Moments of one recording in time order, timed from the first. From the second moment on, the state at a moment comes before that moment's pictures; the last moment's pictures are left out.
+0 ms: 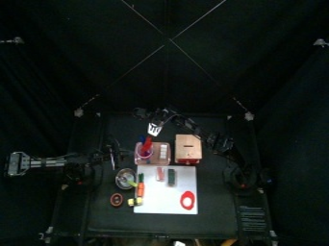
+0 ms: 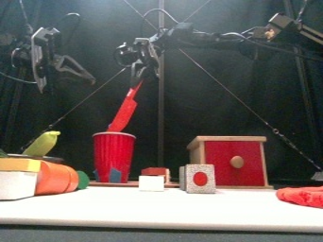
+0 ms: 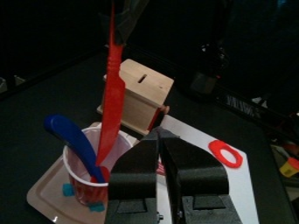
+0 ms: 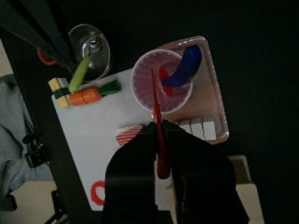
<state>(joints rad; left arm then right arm) 0.20 -0.77 1.23 -0.26 -0.34 -0.08 -0.48 0.66 -1.13 0.37 1.67 -0.02</state>
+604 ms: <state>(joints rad) 0.20 -0.81 1.23 -0.26 -0.32 -0.08 -0.50 0.73 -1.52 0.43 1.80 0.12</state>
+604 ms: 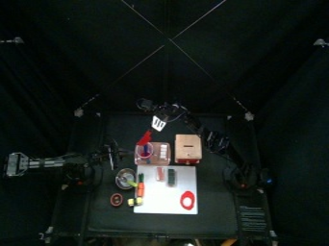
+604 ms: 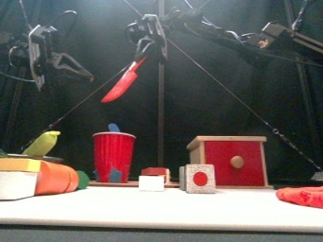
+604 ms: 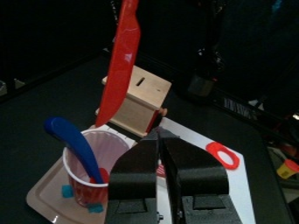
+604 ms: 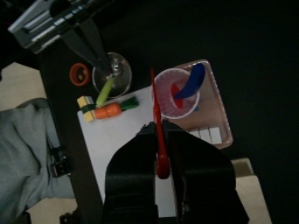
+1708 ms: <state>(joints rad) 0.21 -0.81 1.24 -0.26 -0.32 -0.08 -0.54 0.67 -1.67 0.39 1.84 0.13</state>
